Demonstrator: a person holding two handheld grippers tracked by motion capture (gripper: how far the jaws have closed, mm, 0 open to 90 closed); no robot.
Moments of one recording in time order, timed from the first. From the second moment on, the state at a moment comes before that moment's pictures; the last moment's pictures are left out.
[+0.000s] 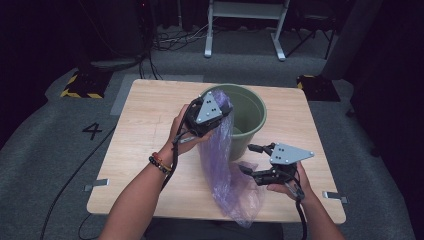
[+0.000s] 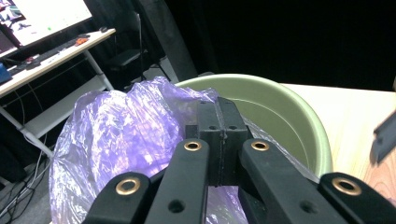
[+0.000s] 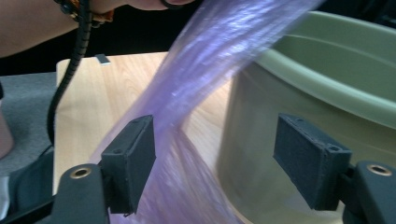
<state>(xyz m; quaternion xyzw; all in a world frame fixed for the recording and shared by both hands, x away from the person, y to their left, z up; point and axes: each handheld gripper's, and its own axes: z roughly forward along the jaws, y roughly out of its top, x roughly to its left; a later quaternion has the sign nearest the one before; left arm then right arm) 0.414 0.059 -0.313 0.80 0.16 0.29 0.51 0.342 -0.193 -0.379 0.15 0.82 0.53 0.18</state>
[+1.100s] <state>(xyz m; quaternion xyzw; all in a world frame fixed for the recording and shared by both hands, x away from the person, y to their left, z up) 0.393 0.078 -0.309 0.78 0.18 0.30 0.53 0.349 -0.161 -0.396 0.21 0.76 0.59 0.17</state>
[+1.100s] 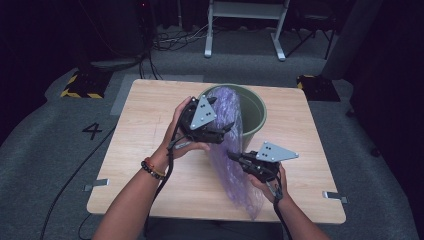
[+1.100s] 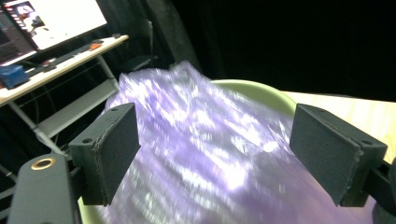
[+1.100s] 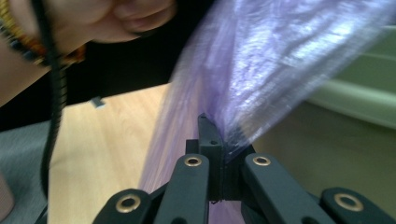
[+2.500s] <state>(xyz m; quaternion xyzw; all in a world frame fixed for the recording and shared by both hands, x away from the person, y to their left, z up) 0.340 0.078 -0.400 0.80 0.12 0.19 0.56 0.362 -0.190 -0.384 0.27 0.70 0.65 0.13</state>
